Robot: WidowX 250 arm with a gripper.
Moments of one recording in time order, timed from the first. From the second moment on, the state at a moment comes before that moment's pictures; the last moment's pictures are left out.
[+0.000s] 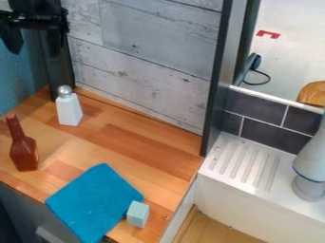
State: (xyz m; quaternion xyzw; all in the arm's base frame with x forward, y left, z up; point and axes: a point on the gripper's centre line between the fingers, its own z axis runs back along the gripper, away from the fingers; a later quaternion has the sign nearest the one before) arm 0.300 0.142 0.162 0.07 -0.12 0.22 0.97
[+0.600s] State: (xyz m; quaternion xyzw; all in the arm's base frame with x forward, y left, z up) arm 0.270 0.159 0.135 0.04 -0.10 0.21 0.97
